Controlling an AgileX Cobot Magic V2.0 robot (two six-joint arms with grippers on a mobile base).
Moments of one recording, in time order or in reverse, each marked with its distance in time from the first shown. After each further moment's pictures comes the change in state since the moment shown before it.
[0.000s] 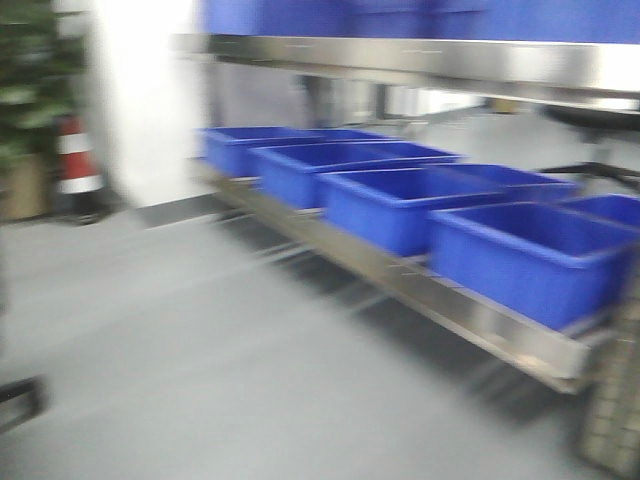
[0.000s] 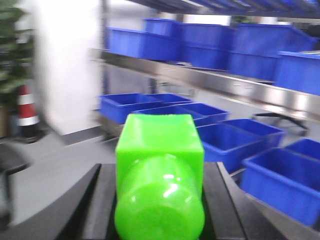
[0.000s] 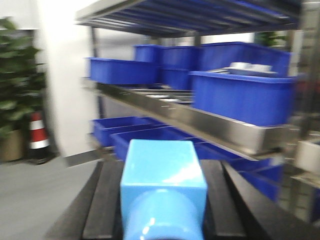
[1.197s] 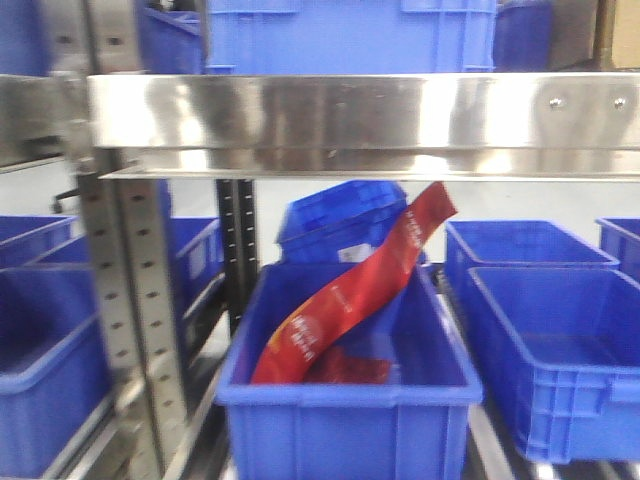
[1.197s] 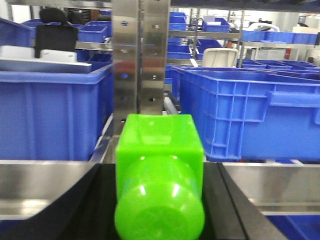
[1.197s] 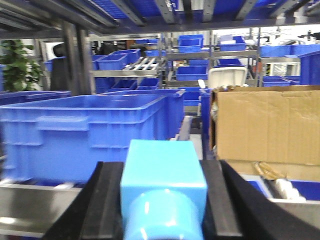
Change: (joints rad) left arm 0.000 0.000 0.000 0.000 0.000 0.000; right arm 0.000 0.000 0.000 0.000 0.000 0.000
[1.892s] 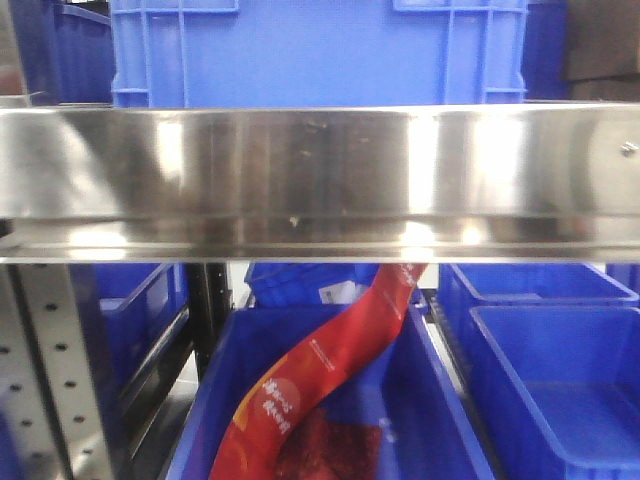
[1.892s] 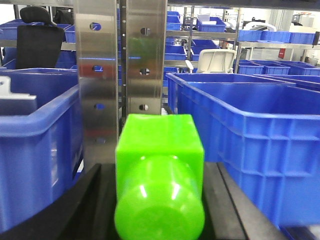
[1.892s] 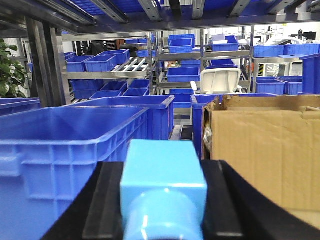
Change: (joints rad) left arm 0.000 0.000 0.000 0.000 0.000 0.000; right arm 0.000 0.000 0.000 0.000 0.000 0.000
